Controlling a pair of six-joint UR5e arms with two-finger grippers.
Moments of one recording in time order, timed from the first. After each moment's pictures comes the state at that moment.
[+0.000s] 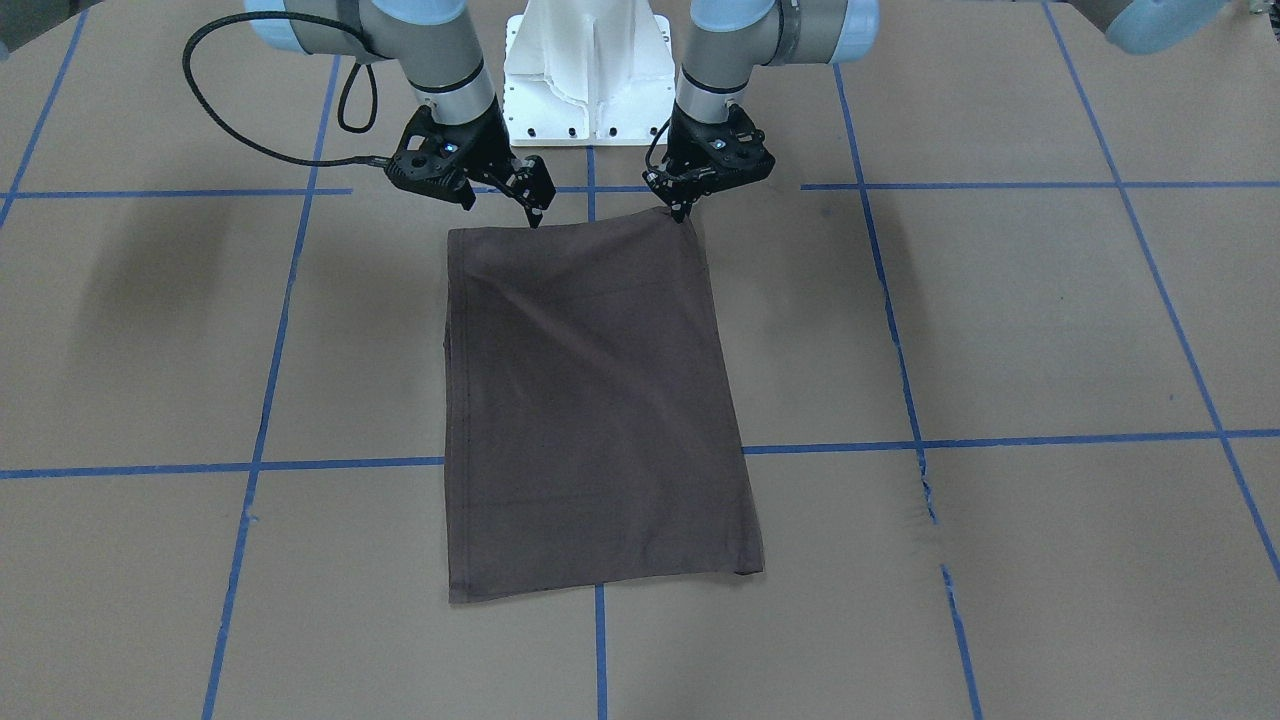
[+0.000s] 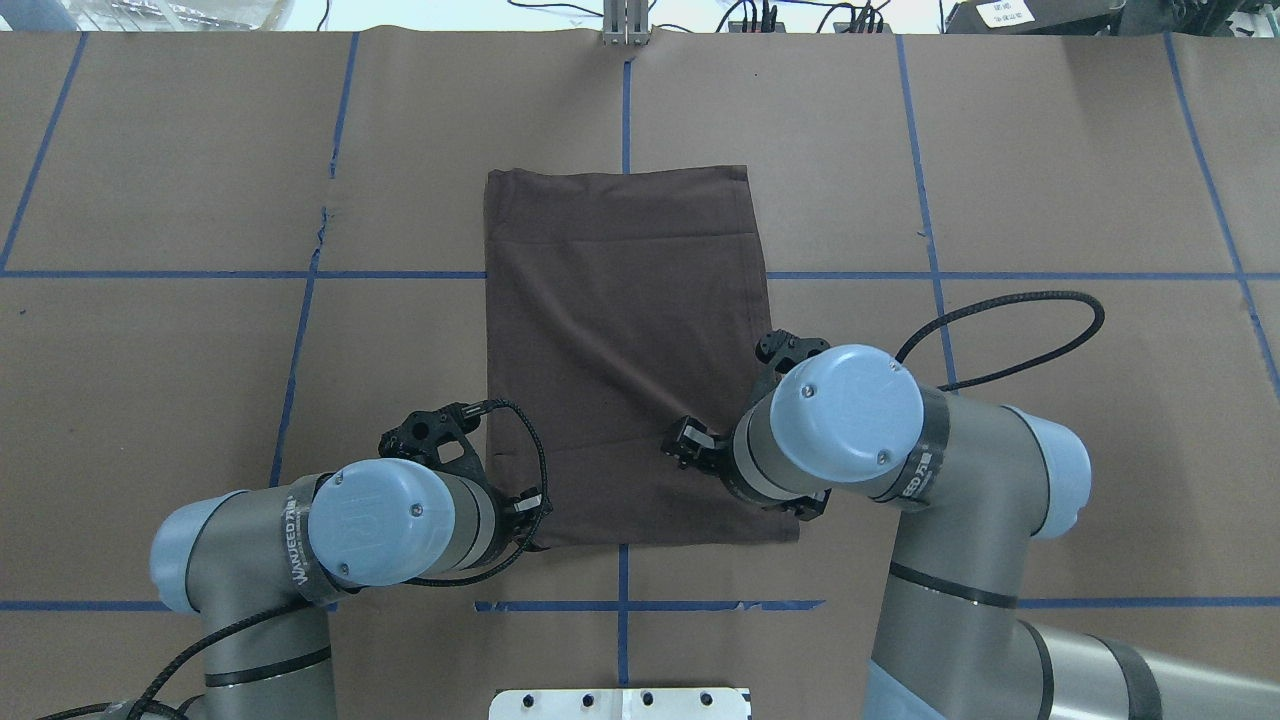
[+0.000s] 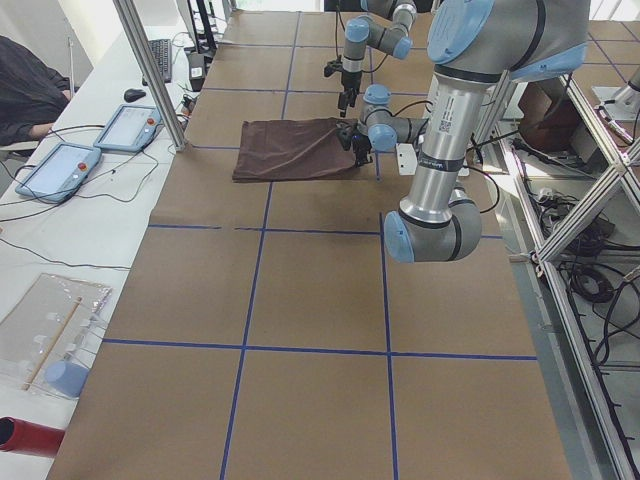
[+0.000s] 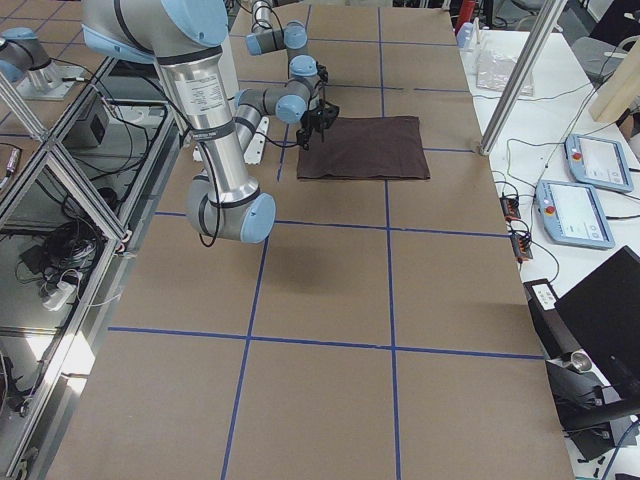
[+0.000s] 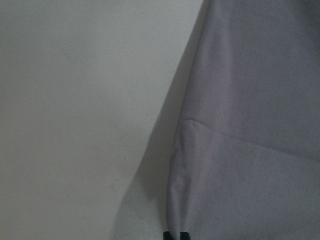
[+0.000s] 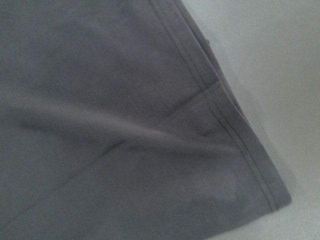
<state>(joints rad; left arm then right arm) -0.26 -2.01 -1.91 -1.69 -1.64 -1.80 0.35 -1.10 1.97 -1.58 1.77 1.82</state>
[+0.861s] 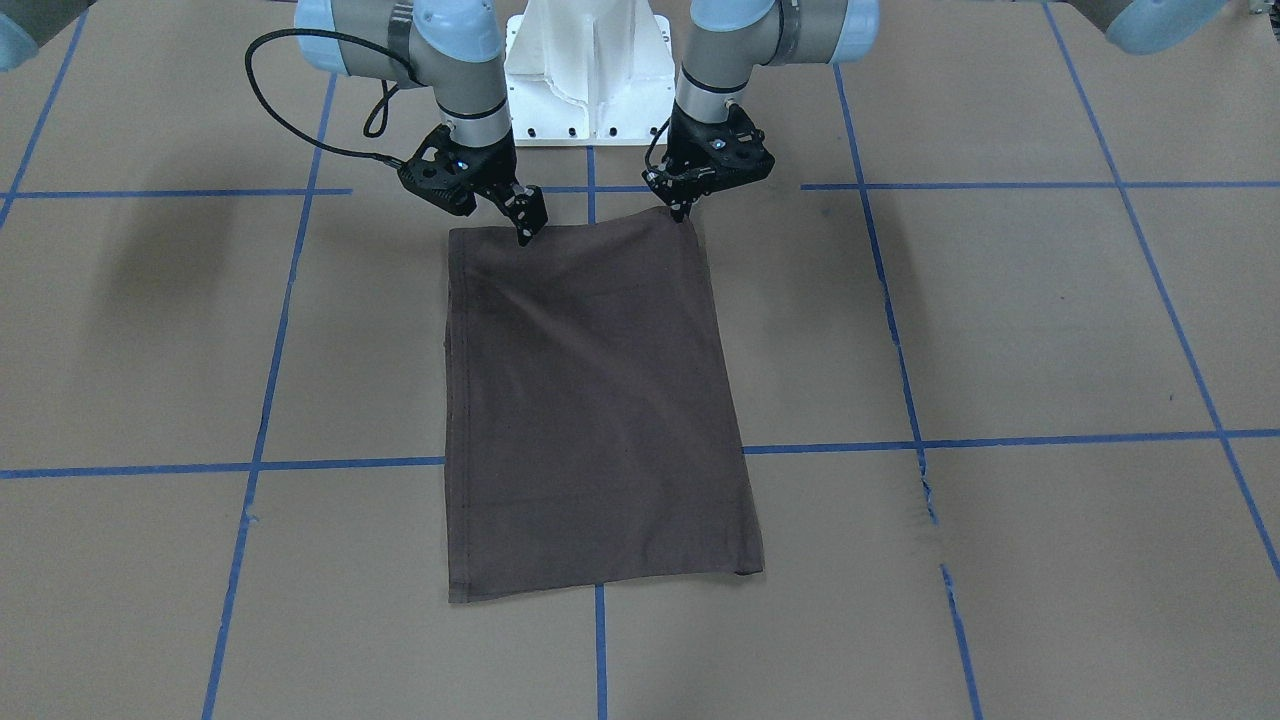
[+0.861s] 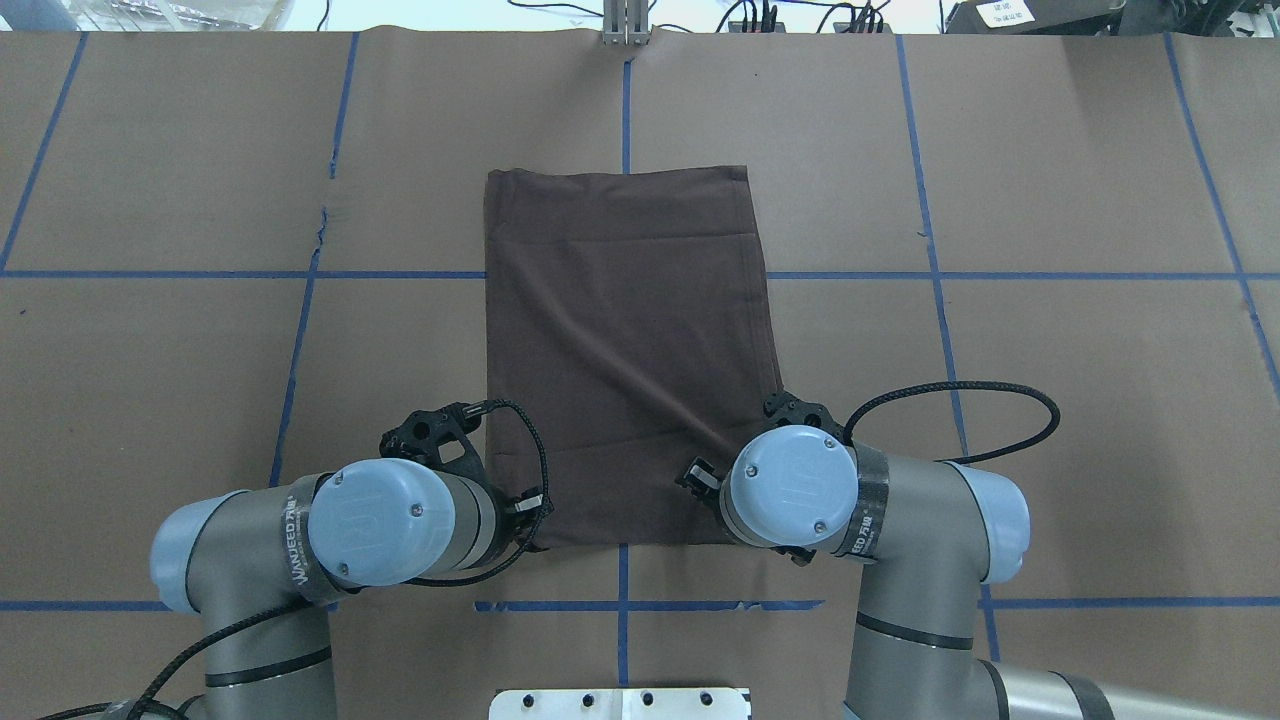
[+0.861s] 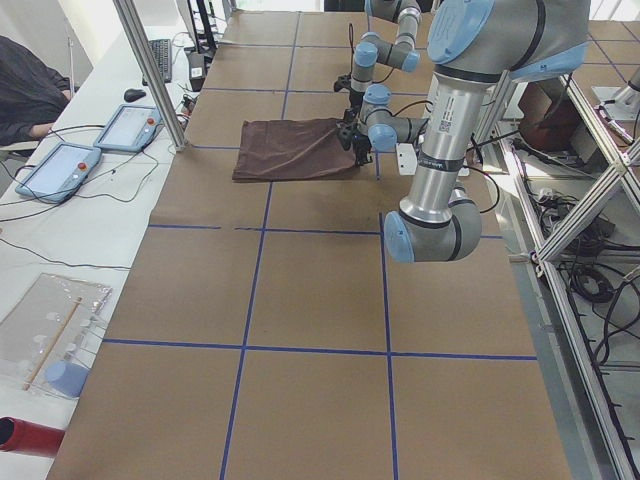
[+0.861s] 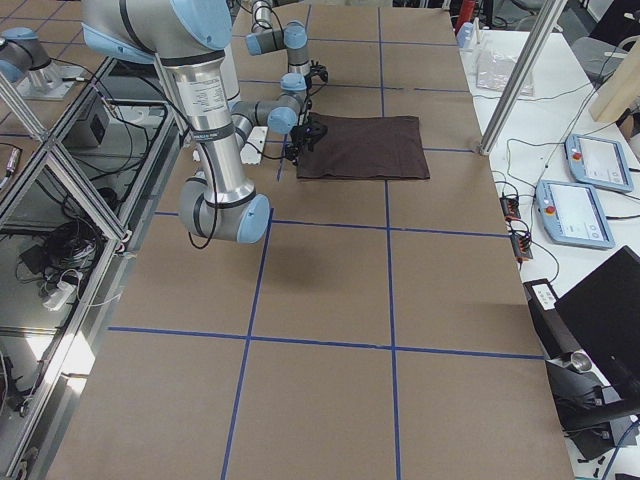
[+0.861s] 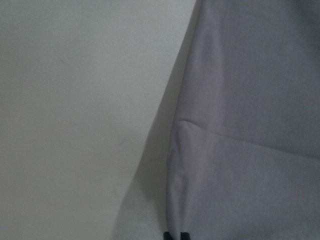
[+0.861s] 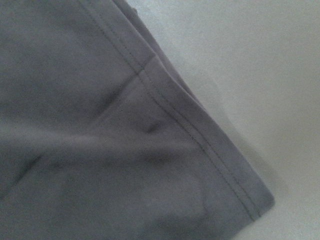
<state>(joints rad) -0.26 -2.01 -1.92 -1.69 -1.64 -1.80 0.28 -1.10 1.87 -1.60 1.69 1.98</state>
